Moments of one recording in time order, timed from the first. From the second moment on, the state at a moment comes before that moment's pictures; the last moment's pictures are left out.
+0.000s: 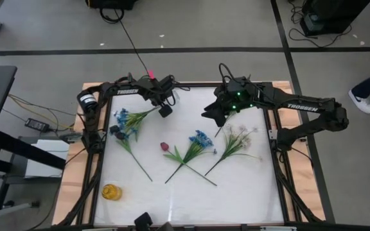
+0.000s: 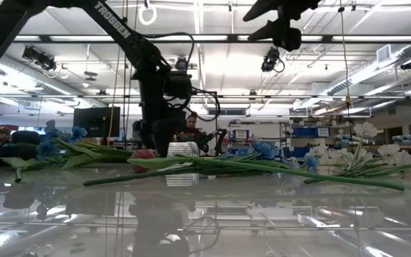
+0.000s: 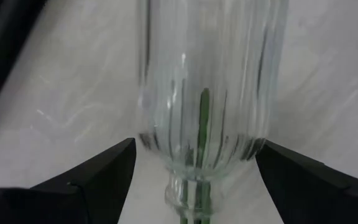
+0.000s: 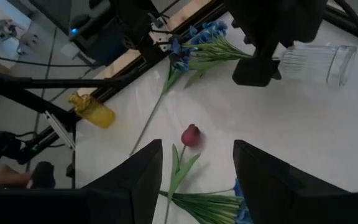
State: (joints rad) left arm 0.59 1.91 1.30 -0.71 -0.13 -0.01; right arm -0.25 1.27 1.19 -0.48 -0.23 0.50
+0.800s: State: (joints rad) left arm 0.59 1.95 1.35 -0.81 -0.14 0.13; right arm -0.19 1.27 1.19 -0.47 -0.17 0.53
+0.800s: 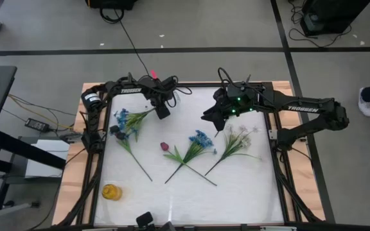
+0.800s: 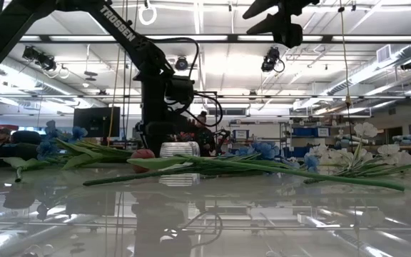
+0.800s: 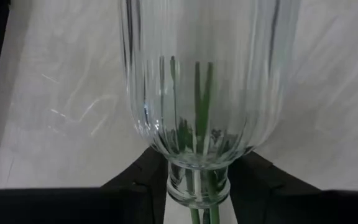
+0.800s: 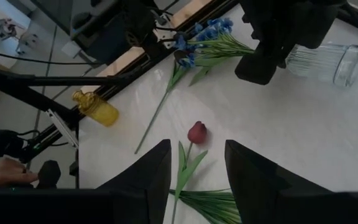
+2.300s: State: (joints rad) left arm 0.41 1.96 1.73 -1.57 -0.57 0.34; right arm -0.19 1.27 1.19 -0.47 -0.37 0.40
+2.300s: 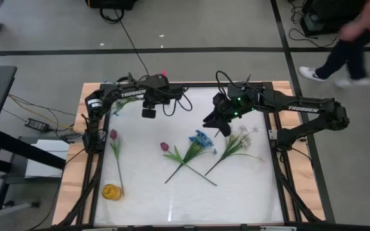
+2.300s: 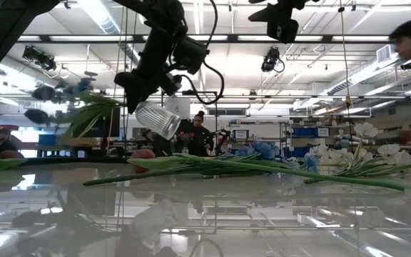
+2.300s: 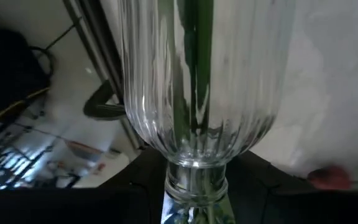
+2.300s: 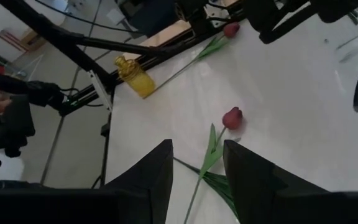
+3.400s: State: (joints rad) left arm 0.34 1.95 1.10 -1.58 -1.06 0.60; right arm -0.19 1.27 1.19 -0.41 -0.36 0.29
